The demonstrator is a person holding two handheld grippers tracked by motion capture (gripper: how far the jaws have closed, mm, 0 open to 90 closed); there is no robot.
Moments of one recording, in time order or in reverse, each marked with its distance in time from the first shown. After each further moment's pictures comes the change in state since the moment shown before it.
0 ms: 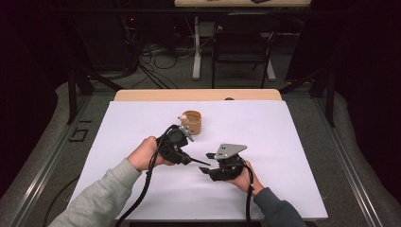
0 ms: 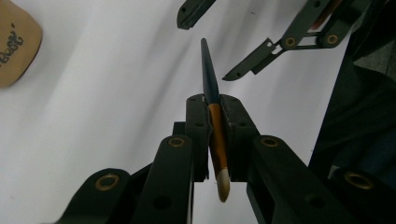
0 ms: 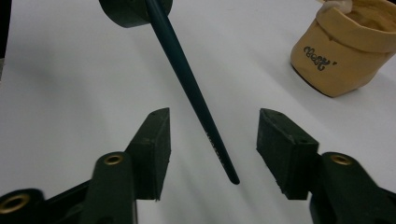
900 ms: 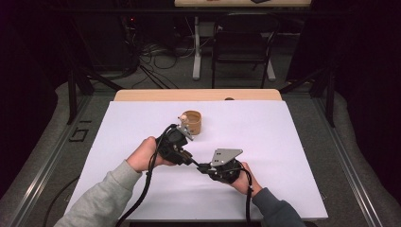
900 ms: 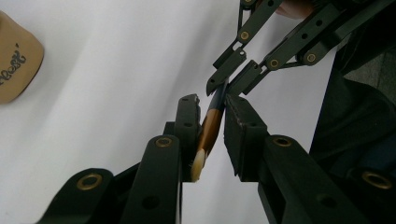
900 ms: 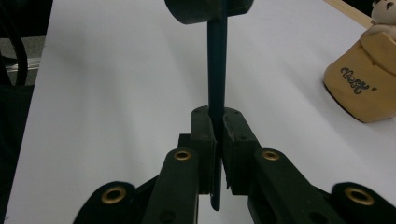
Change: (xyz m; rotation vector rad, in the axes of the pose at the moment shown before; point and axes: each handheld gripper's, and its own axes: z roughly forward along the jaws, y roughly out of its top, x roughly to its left) left arm -0.002 -0.002 -0.004 -0.070 -0.013 0.007; right arm 0.013 0.003 0.001 -0.002 0.089 -0.115
